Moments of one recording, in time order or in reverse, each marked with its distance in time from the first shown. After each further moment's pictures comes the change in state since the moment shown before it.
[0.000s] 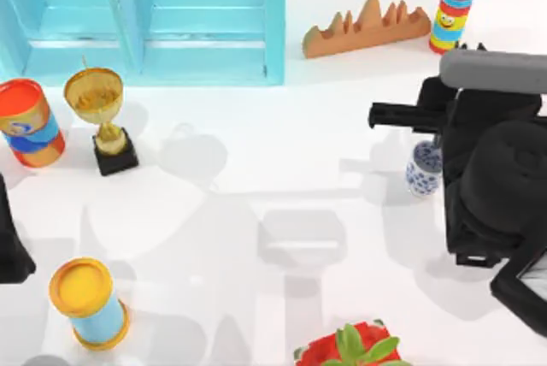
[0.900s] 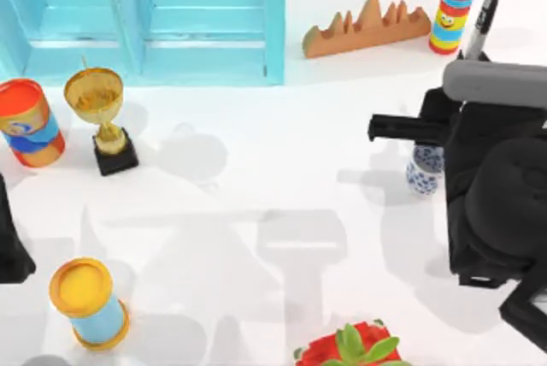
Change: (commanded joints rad) left arm 0.000 0.000 0.000 0.000 0.000 0.000; right arm 0.066 -0.085 -0.031 -0.053 0.067 -0.003
